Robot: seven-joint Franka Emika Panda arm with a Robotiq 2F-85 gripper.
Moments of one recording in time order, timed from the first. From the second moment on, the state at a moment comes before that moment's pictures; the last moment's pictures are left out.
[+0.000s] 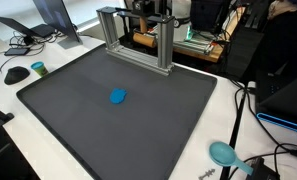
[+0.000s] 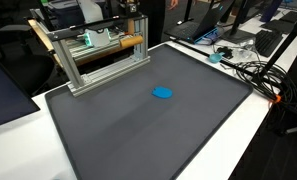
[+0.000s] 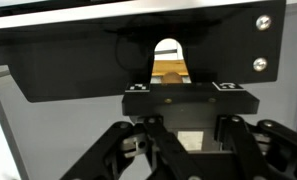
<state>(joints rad) 0.03 -0.42 -0.01 -2.45 -0.04 2.00 0.15</state>
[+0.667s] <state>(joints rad) 0.01 -0.54 0.00 -2.58 -0.05 2.01 0.14</state>
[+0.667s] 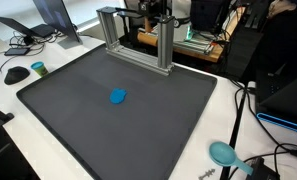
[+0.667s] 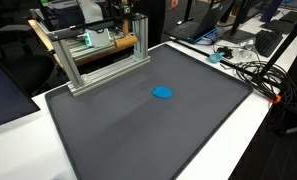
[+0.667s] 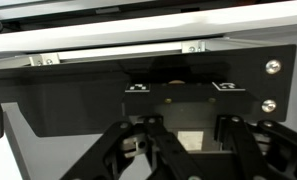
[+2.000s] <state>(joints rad) 0.01 -0.62 0.01 -2.67 -0.05 2.09 0.07</state>
